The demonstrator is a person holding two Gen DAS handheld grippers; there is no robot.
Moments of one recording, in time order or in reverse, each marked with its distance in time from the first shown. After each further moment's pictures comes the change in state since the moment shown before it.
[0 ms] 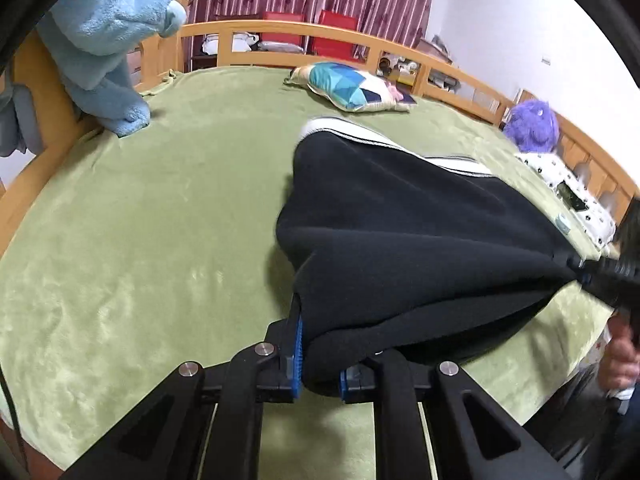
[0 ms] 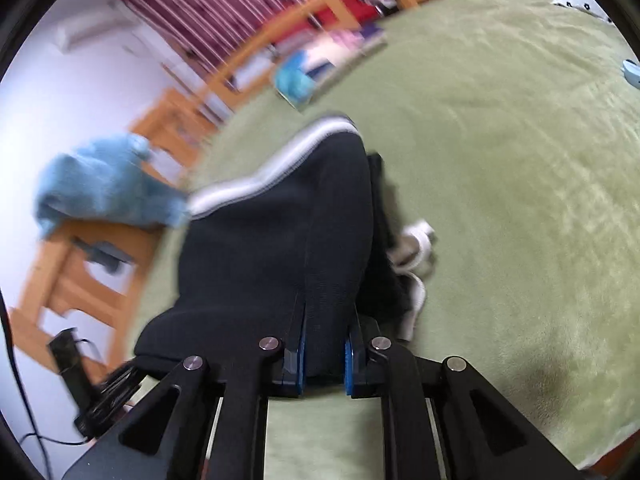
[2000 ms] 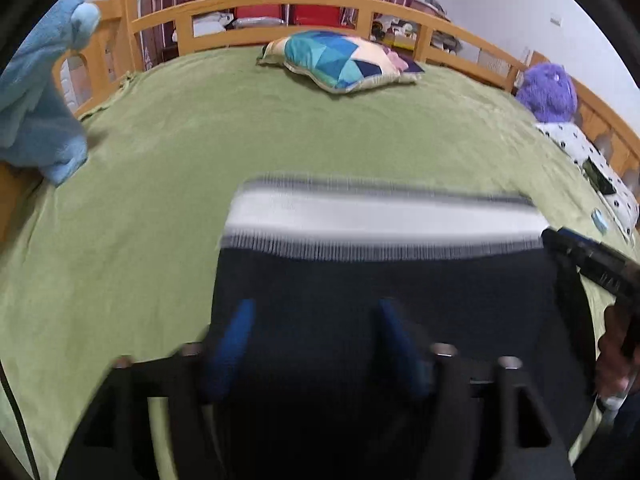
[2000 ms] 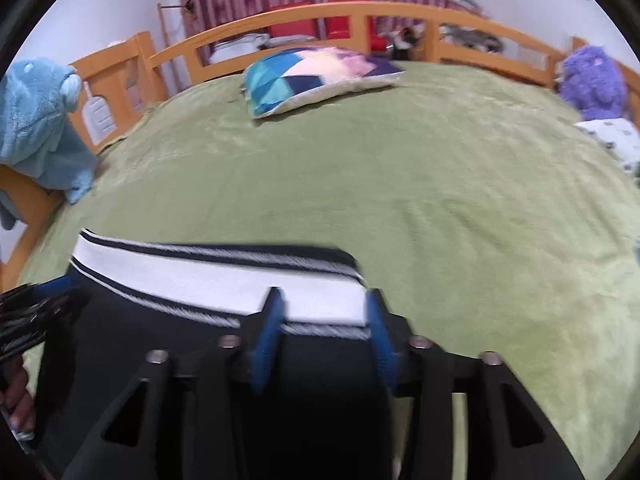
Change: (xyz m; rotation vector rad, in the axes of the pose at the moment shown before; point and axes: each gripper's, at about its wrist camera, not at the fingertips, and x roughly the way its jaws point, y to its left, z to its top) left arm 0.139 -0.042 0.102 0.086 0.139 0.036; right arm 0.121 0.032 0.105 -0.333 -0.054 -0.410
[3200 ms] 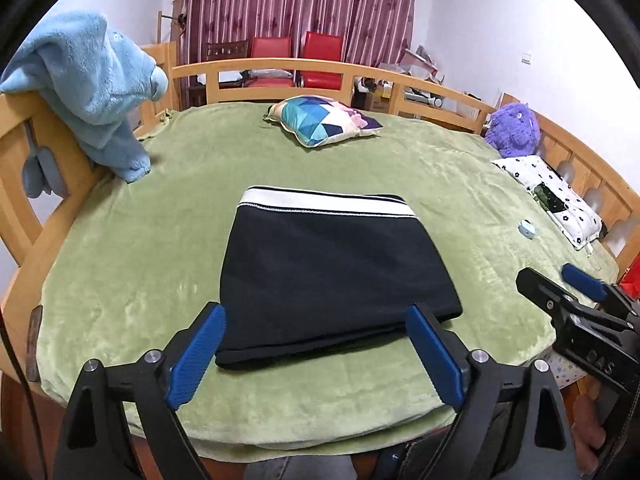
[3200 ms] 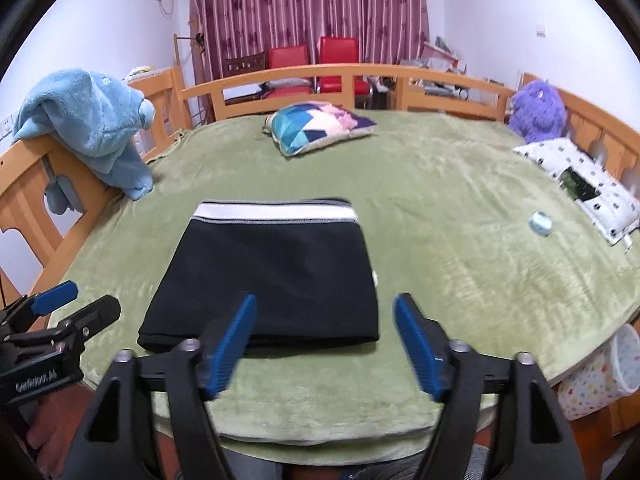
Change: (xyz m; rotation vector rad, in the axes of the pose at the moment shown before) left arm -0.248 -0.076 -0.110 -0.050 -0.187 0.013; right arm -0.283 0.059 -0.107 -0.013 -0.127 -0.065
